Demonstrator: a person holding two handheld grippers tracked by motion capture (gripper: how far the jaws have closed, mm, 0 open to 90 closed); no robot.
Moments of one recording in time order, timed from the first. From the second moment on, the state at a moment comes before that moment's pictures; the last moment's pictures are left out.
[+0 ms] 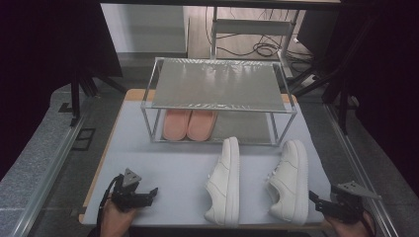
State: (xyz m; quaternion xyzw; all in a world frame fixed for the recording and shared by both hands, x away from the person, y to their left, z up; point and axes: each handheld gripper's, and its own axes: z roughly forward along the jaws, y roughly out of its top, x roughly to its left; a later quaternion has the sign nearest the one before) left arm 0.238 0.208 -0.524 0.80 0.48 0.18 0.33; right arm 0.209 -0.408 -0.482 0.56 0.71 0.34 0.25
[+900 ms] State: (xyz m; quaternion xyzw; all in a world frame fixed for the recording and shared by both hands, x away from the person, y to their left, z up) left arm 0.237 0.208 -0.524 0.79 0.48 0.18 0.33; right arm 0.214 -0.389 -0.422 0.49 0.76 0.39 0.19
